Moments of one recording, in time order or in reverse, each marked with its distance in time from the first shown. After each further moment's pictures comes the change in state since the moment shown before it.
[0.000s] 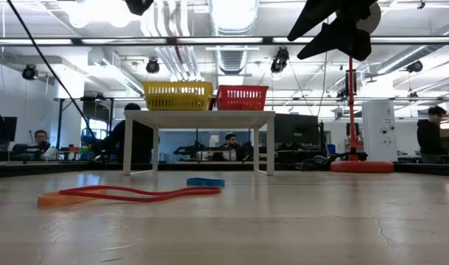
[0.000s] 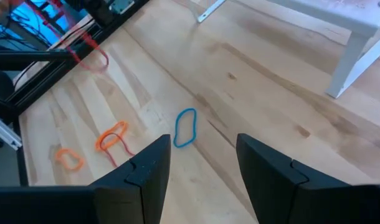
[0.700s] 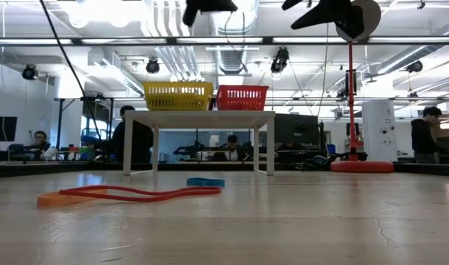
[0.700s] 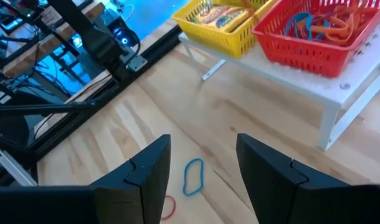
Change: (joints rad) left arm 0.410 0.366 0.479 -0.114 -0.038 0.320; right arm 0.001 -0.066 0.060 0.027 0.136 -0.064
